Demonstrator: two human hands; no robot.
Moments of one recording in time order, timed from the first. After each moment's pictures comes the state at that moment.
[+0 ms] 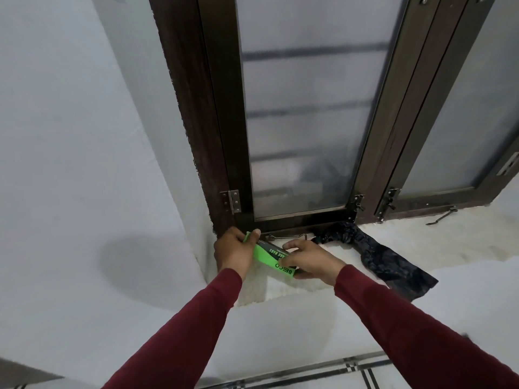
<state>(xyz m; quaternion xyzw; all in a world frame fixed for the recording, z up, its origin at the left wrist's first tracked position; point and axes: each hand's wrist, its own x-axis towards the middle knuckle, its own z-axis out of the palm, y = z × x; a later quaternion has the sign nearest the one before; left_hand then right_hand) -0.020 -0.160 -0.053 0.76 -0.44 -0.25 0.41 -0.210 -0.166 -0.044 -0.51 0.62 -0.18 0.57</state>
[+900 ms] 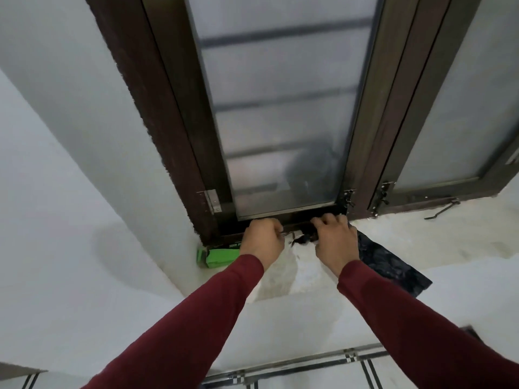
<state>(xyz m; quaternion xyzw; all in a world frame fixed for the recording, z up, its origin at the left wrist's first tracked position) -0.108 -0.190 -0.031 0.68 -0.66 -0.20 0.23 -0.292 -0.207 -0.074 -0.72 0.69 -0.08 -0.02</state>
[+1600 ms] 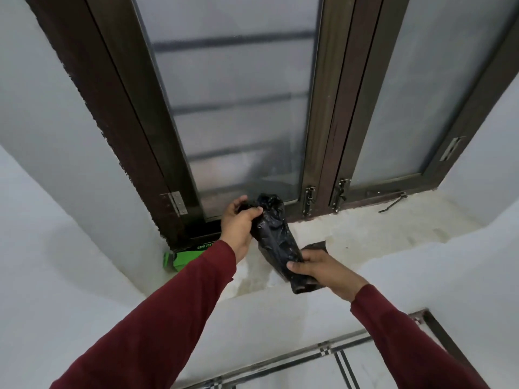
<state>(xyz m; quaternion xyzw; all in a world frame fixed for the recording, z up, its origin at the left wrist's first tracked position) -0.156 -0.202 -0.006 0.50 -0.23 -0.60 0.58 -0.349 -0.130 -0.057 -0.48 0.52 -0.28 0.65</state>
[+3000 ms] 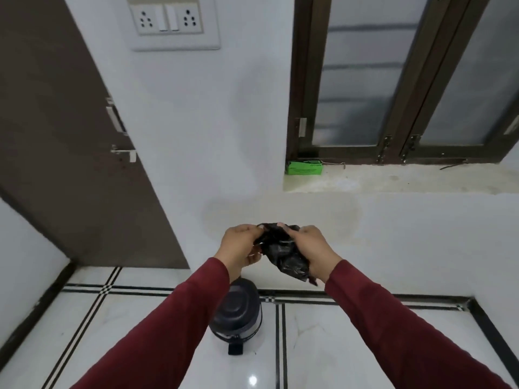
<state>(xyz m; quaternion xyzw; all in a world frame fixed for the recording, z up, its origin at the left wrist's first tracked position) 0.066 0.289 0.002 0.62 -0.27 -0.56 0.48 -0.090 0.236 -0.016 -0.40 0.58 -0.34 0.62</state>
